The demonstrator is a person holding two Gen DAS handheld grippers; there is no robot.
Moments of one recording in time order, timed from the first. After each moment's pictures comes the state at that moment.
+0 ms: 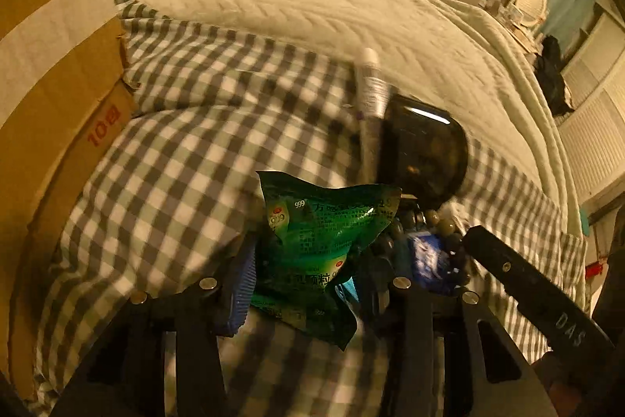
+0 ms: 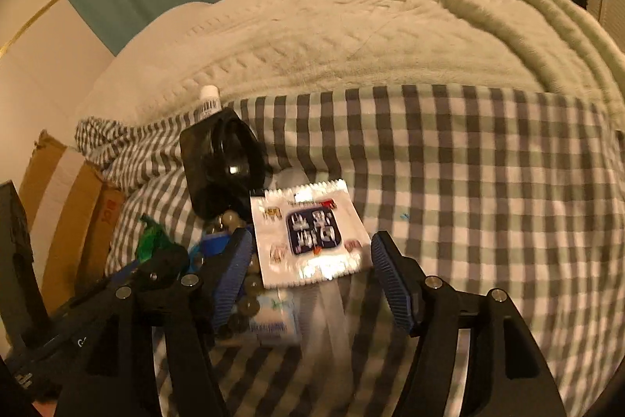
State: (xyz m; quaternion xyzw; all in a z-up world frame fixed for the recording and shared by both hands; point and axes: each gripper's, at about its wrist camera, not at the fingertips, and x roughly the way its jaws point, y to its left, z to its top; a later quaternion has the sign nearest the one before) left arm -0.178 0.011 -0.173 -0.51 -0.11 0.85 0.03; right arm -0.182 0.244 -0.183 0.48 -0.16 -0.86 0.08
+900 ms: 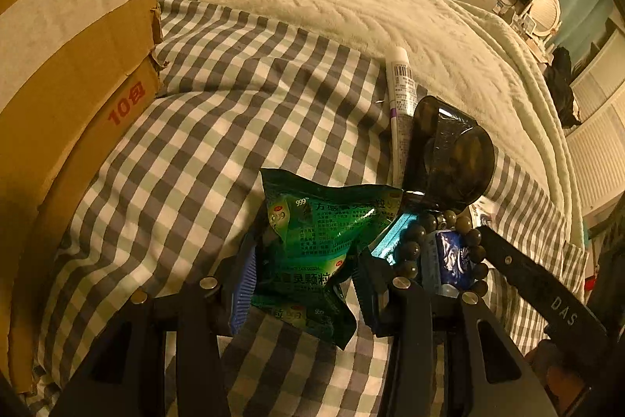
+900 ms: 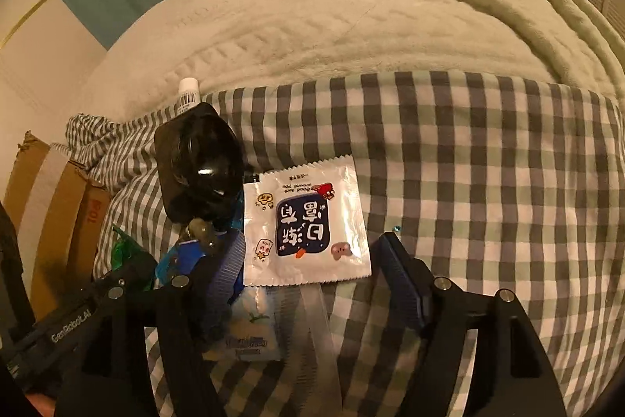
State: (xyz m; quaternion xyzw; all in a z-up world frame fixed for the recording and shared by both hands) left arm -0.171 -0.009 -0.178 -0.52 -0.13 0.84 0.02; right arm -0.197 0.250 -0.197 0.50 -0.15 -0.85 0.08
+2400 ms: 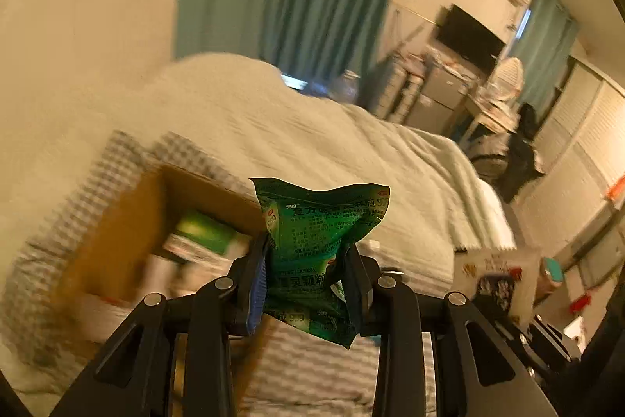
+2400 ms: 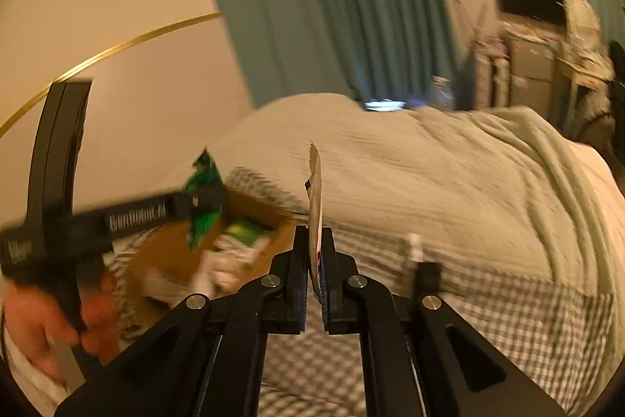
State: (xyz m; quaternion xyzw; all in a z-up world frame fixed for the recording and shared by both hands) left arm -0.125 -0.165 0.098 -0.38 -0.12 0.92 0.02; right arm -0.084 0.082 0.068 0.31 -0.04 -0.92 0.23
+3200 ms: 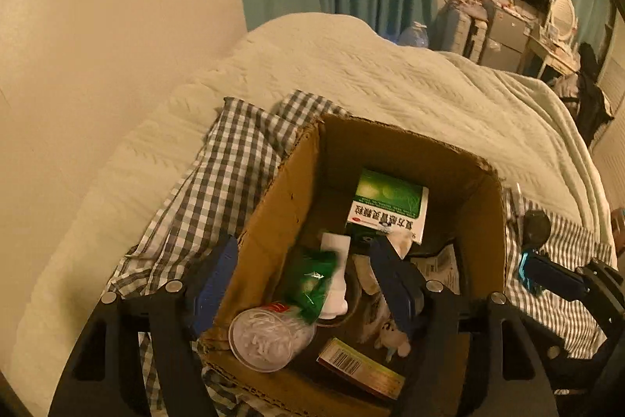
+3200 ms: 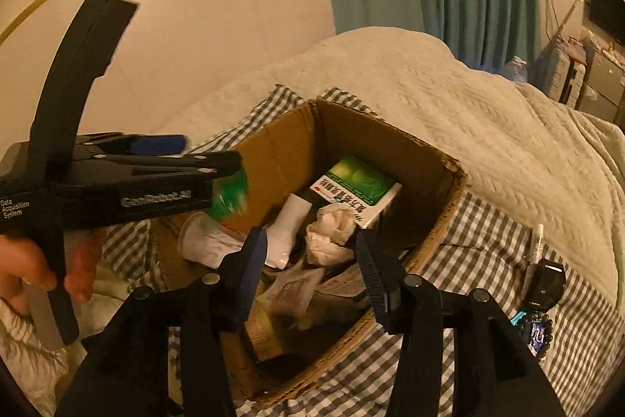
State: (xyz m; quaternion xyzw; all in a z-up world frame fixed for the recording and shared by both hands) left arm -0.129 -0.272 0.020 -0.45 -0.01 0.89 -0.07; right arm -0.102 -0.085 -0.011 0.40 0.05 -0.86 0.31
